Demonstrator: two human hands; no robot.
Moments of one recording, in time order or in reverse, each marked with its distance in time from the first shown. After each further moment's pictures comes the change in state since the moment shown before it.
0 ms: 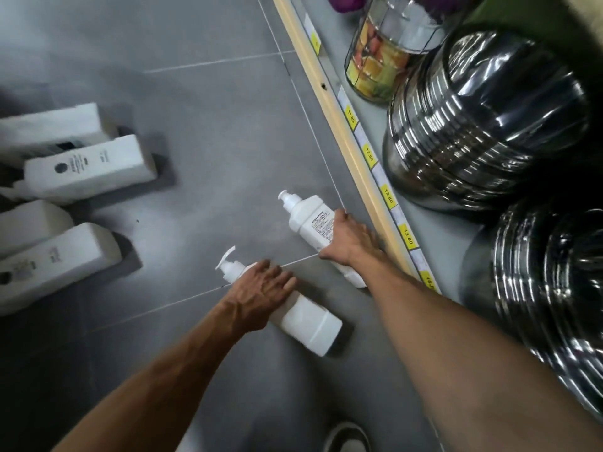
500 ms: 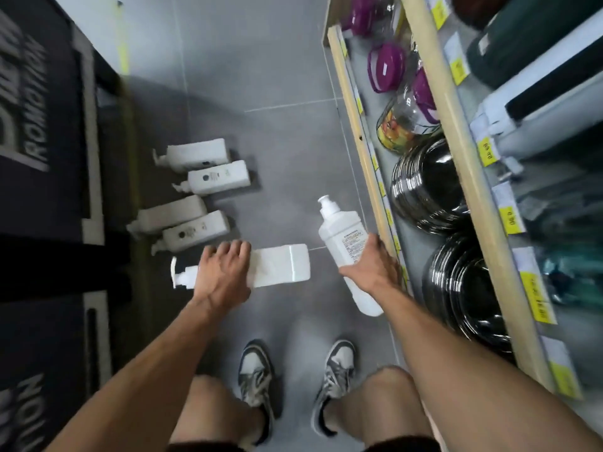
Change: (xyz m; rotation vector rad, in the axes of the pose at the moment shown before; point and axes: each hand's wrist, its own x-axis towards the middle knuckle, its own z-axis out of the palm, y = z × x) left_hand -0.237 0.001 -0.296 -0.169 -0.095 -0.770; right_hand -0.262 -0.075 -0.203 0.195 -0.025 0.118
